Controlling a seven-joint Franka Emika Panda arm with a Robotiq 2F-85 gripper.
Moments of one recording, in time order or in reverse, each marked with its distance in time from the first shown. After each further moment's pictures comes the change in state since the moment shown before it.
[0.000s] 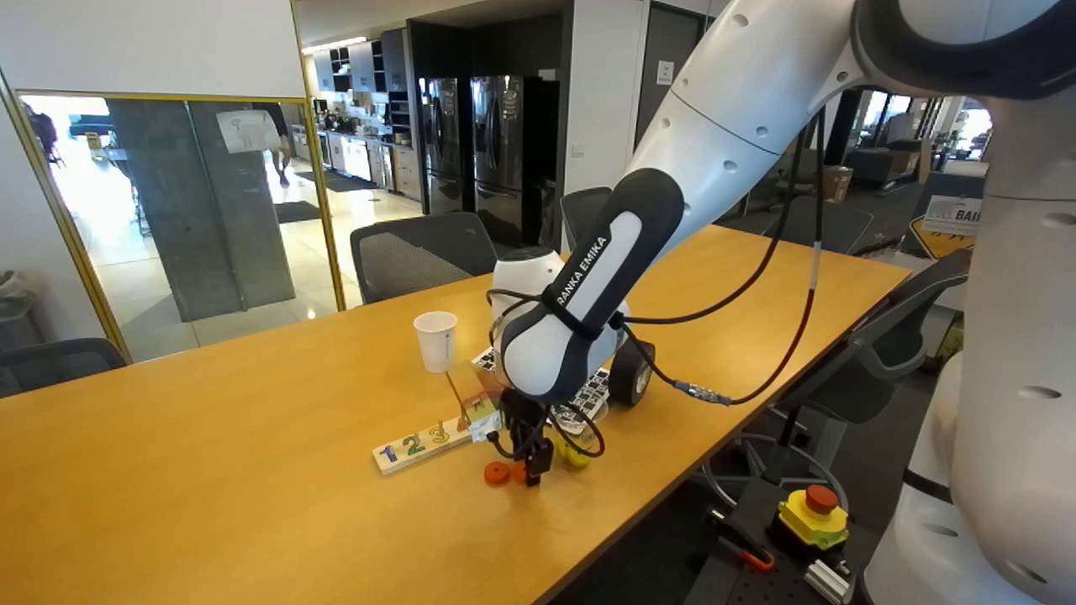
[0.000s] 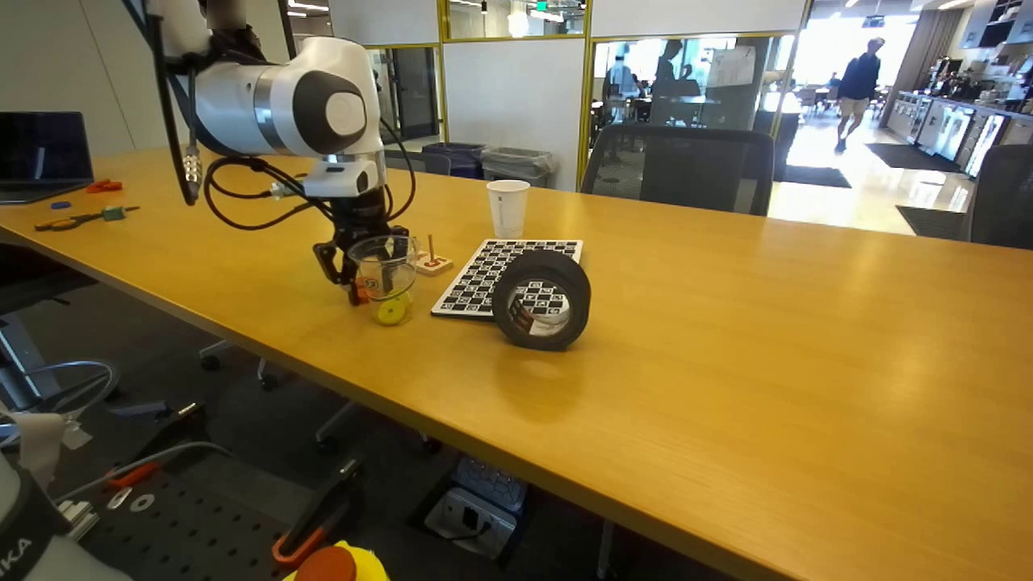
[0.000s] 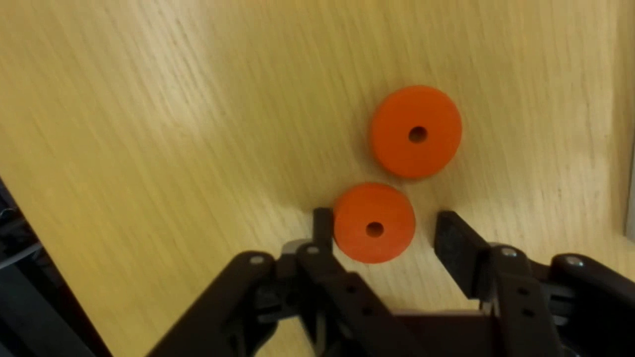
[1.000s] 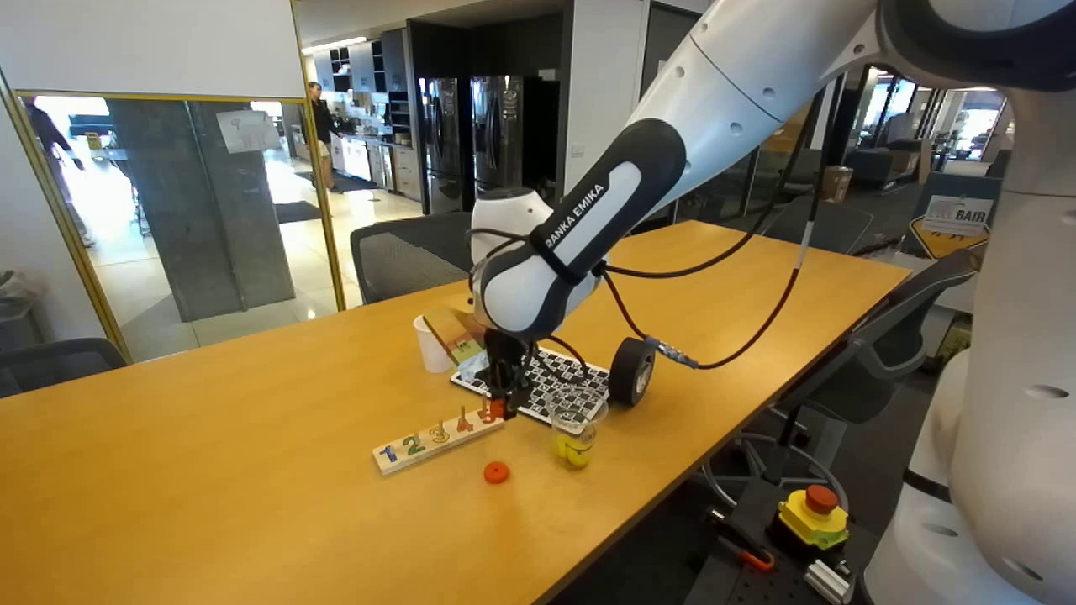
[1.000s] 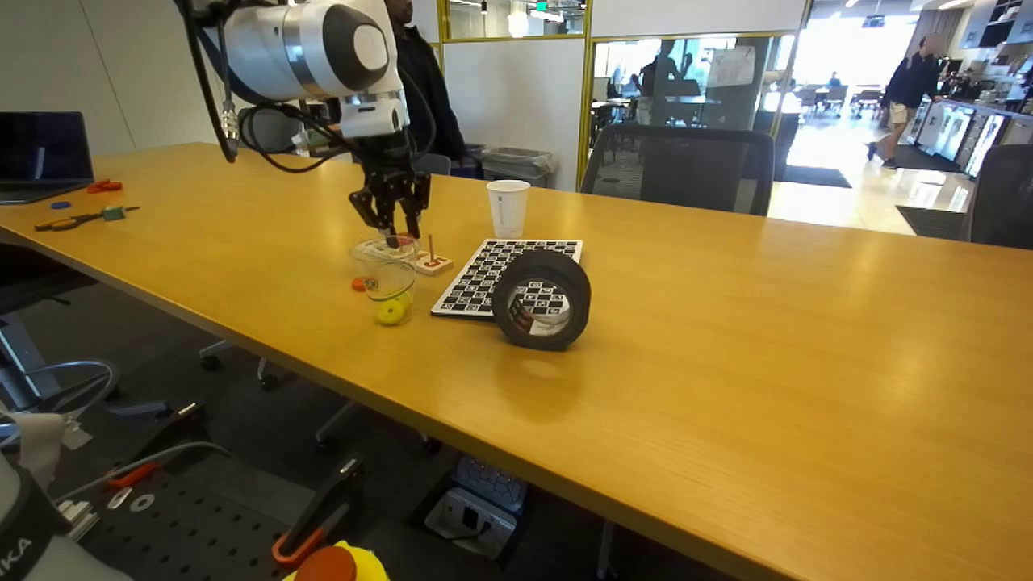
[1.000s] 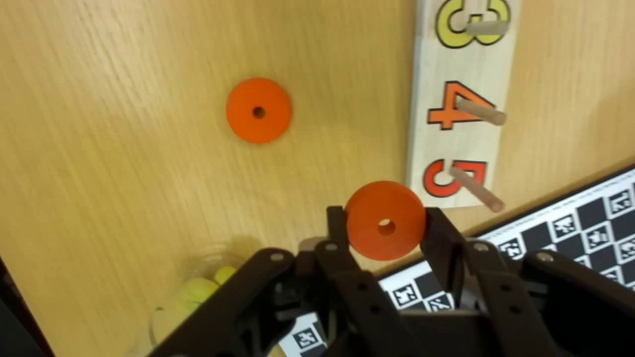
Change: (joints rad) arm -0.010 -0.046 -0.026 0.166 -0.106 -0.120 -0.103
